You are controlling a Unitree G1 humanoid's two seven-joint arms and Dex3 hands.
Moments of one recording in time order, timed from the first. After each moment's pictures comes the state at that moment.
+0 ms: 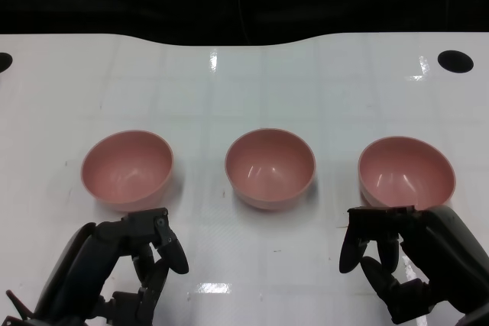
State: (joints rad) left arm 0.19 0.21 -0.04 0.00 0.21 -0.51 -0.09; right arm 0.07 -0.27 0.16 -0.02 -0.47 -0.53 -0.04
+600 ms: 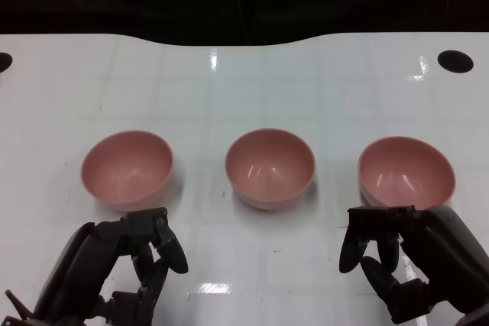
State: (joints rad) left arm 0.19 0.21 -0.04 0.00 0.20 -0.52 -0.09; right arm 0.07 -0.27 0.16 -0.02 -0.47 -0.53 -0.04
